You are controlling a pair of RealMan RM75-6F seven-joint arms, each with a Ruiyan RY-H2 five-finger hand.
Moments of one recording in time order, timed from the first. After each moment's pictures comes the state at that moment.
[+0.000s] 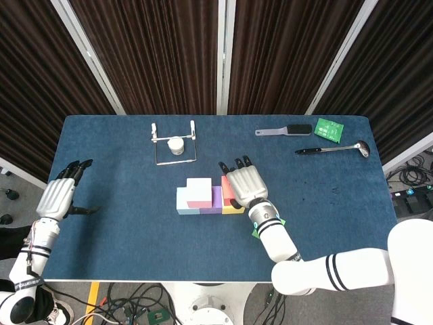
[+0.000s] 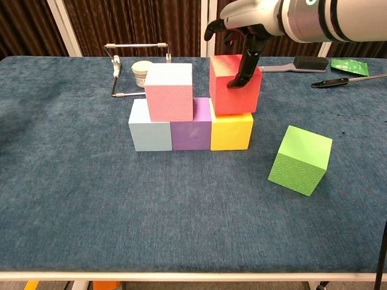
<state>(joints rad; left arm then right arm) -0.41 -1.15 -0.14 -1.66 1.23 1.16 -0.10 1.29 -1.37 0.21 -1.97 -0.18 1.22 -0.90</state>
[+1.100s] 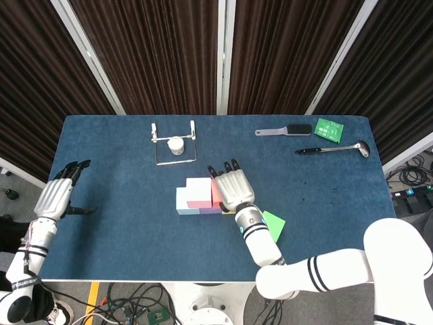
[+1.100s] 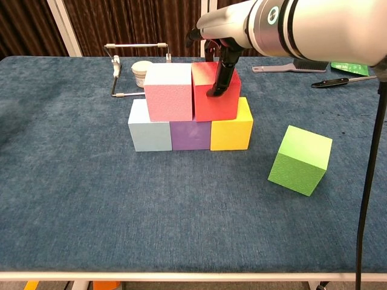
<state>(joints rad) -0.39 -1.15 -0.14 -1.62 1.25 1.13 -0.15 1.32 -1.50 0.25 -1.92 -0.16 1.29 -0.98</state>
